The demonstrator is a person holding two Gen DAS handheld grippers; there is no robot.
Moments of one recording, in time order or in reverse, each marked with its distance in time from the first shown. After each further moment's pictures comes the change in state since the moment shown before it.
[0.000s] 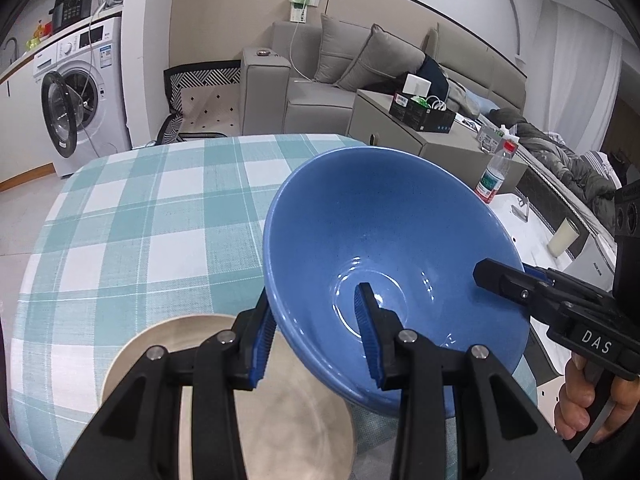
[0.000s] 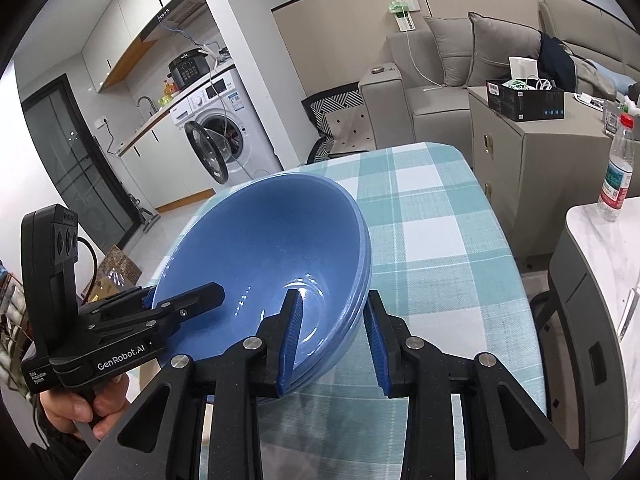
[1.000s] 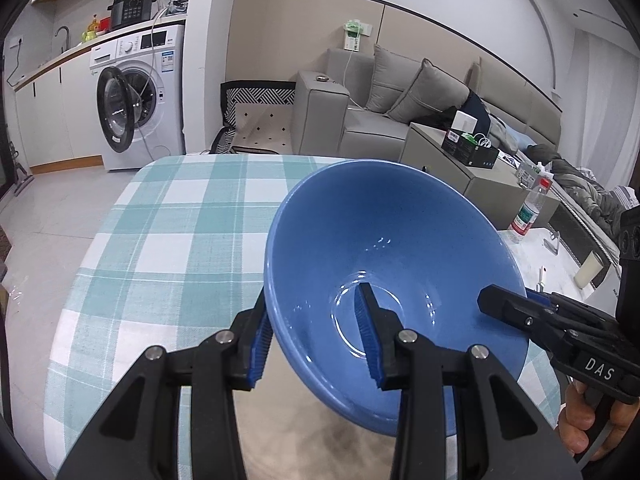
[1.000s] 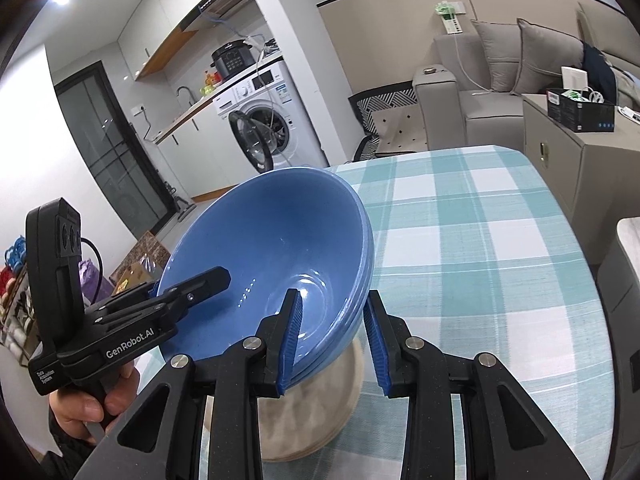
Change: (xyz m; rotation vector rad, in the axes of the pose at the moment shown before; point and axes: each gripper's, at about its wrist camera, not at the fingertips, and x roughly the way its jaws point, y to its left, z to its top) left arm -0.054 0.064 -0.027 -0.090 -0.100 0.133; right arm 0.020 0.082 -0.016 -0.069 0.014 0.132
